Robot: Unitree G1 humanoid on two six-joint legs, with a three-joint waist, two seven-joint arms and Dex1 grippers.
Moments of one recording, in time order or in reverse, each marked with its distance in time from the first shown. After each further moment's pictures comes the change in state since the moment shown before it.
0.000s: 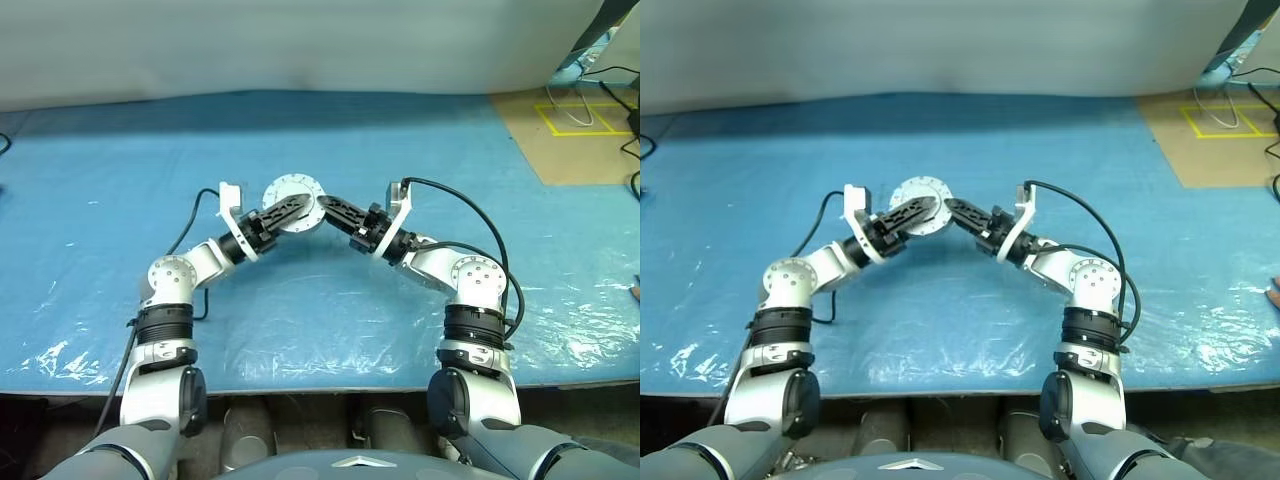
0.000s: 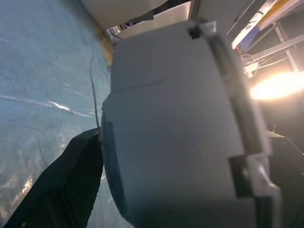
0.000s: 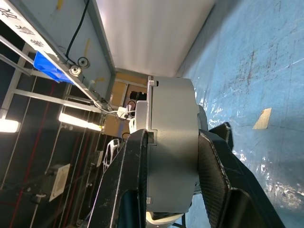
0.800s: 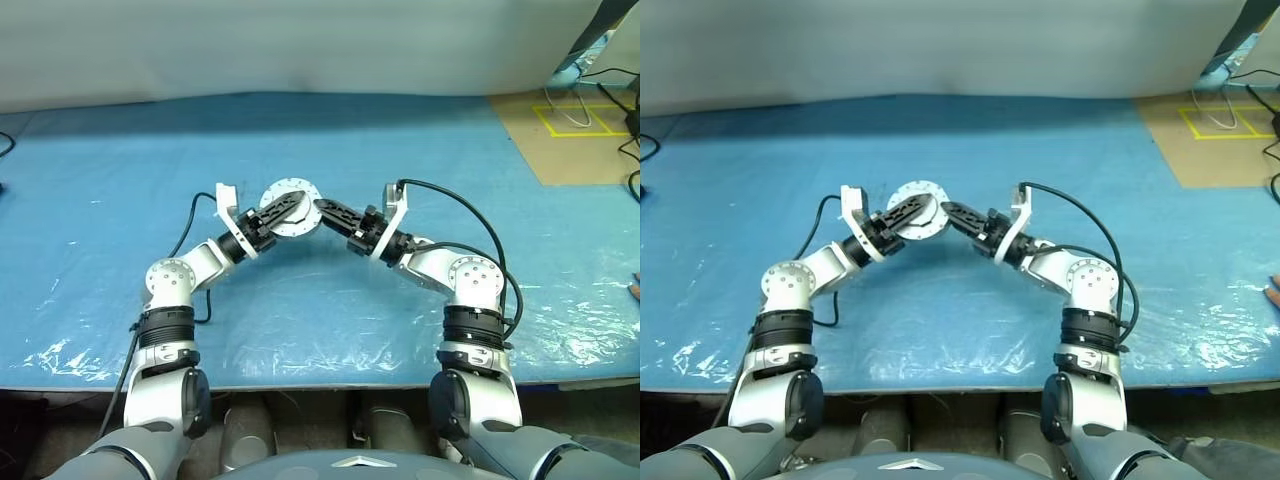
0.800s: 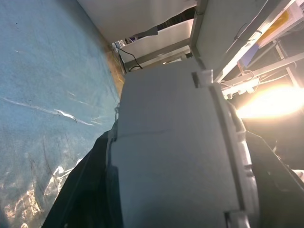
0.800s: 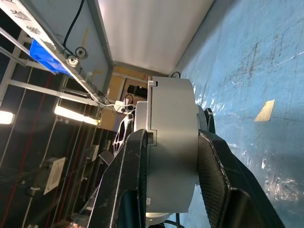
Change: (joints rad) left arm 0.011 0.006 0.031 -0.014 -0.067 0.013 0.069; right arm 0.015 -0.005 0.052 -0.024 -0.016 -0.033 0.001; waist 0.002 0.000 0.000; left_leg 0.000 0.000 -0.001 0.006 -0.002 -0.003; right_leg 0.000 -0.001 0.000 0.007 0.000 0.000
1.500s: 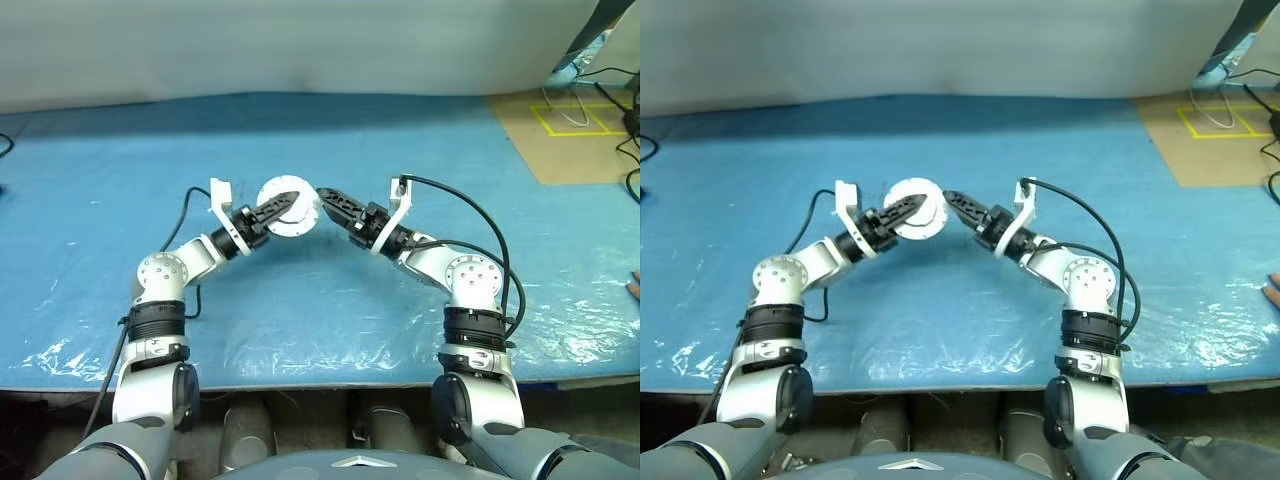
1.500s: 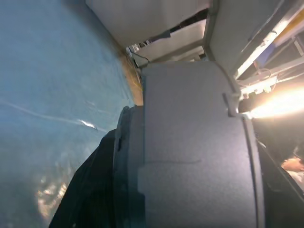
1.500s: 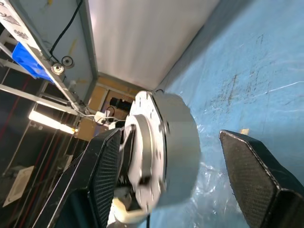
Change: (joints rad) left arm -0.071 0.093 0.017 0.110 0.040 -0.106 0.006; right arm 0.005 -0.026 0.042 -0.029 -0.084 -0.136 0.013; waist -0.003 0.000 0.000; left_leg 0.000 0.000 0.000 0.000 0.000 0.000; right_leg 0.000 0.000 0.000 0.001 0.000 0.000
